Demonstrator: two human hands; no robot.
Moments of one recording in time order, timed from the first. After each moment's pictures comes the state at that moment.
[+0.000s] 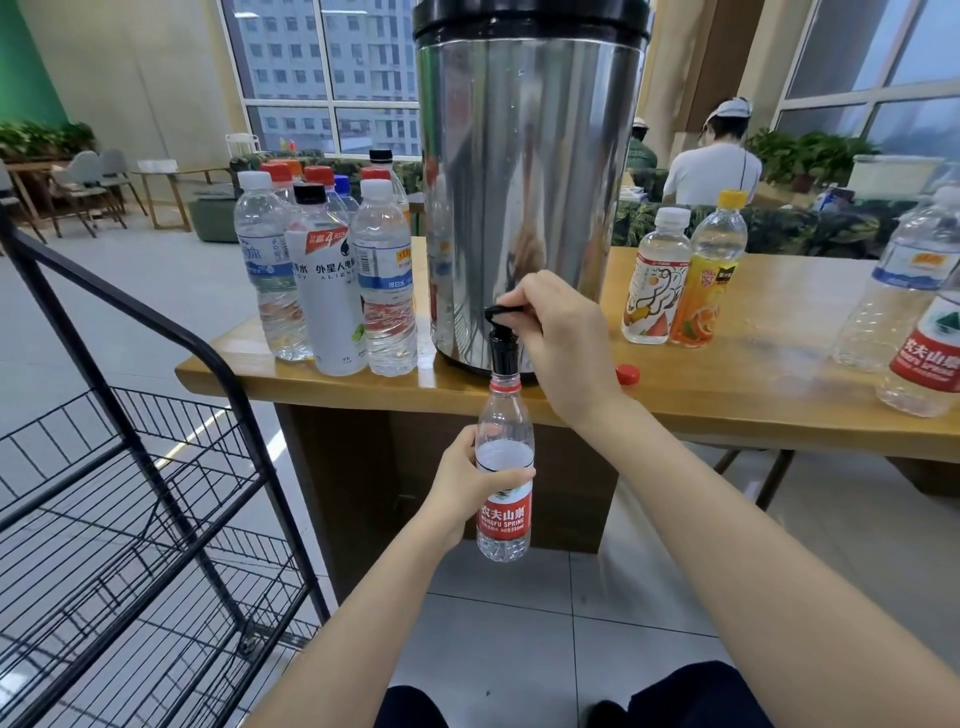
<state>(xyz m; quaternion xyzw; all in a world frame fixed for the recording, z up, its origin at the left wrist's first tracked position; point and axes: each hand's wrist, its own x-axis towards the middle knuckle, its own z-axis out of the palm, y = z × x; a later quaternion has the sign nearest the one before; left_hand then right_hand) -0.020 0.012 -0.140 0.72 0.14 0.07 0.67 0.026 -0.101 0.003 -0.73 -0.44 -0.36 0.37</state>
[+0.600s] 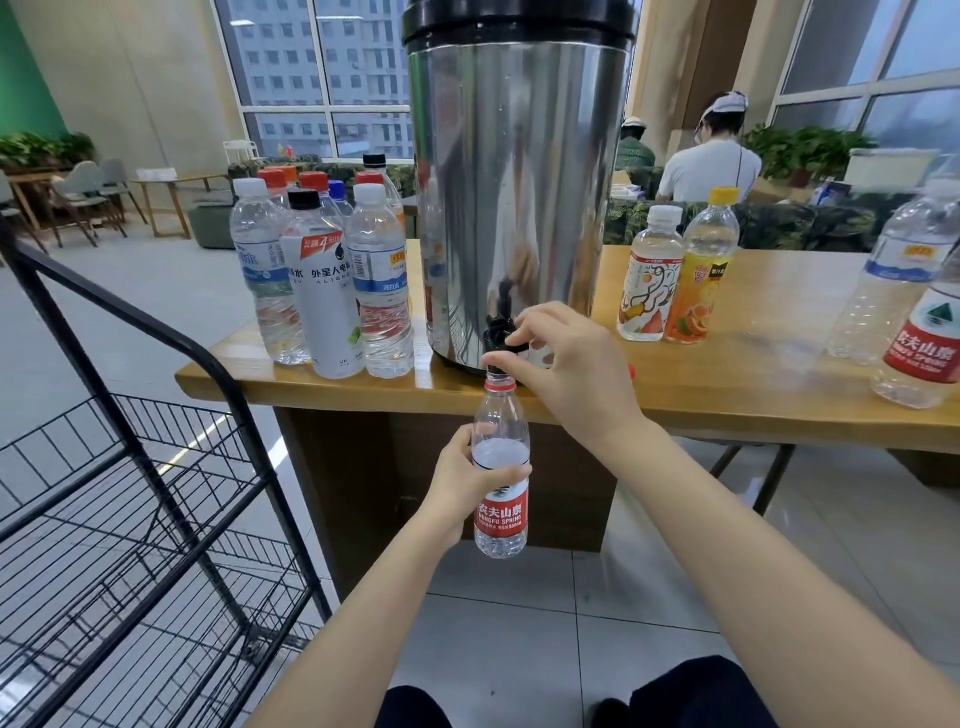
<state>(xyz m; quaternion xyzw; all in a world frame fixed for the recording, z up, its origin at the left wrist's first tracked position) -0.019 0.007 -0.138 0.74 0.17 0.09 0.65 0.024 -0.124 -0.017 -0.77 -0.42 -0.34 0.33</state>
